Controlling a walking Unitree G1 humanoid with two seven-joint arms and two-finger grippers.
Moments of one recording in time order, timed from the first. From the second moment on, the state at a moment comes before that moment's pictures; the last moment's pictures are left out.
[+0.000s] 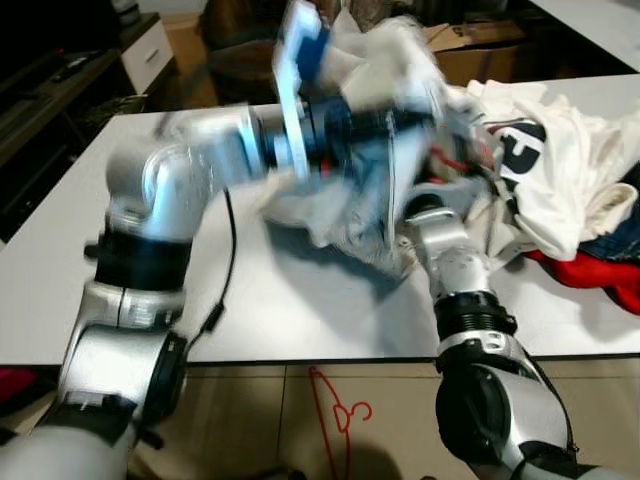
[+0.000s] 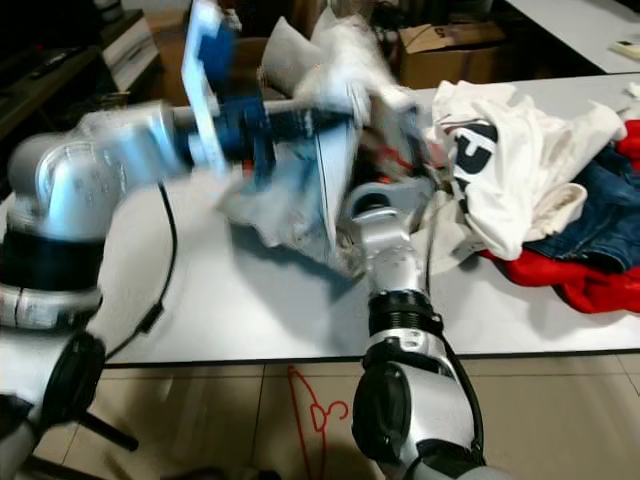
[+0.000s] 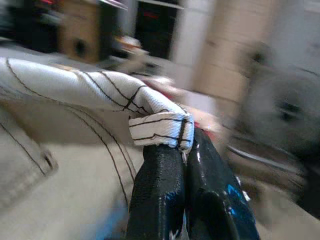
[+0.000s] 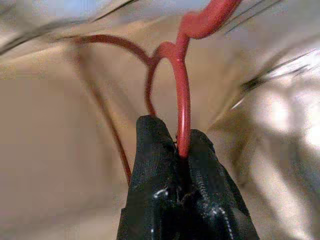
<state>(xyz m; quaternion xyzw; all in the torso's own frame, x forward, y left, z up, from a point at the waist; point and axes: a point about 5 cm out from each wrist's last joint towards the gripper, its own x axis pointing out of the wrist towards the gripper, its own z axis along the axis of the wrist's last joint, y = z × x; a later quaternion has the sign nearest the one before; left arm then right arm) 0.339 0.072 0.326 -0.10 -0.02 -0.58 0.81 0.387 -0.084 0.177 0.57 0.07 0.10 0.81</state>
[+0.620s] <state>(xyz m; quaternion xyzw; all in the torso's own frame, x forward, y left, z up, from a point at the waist) 0.404 0.154 0.379 -0.14 -0.11 -0.27 0.95 0.340 -0.079 0.152 0.50 0.18 0.17 0.83</state>
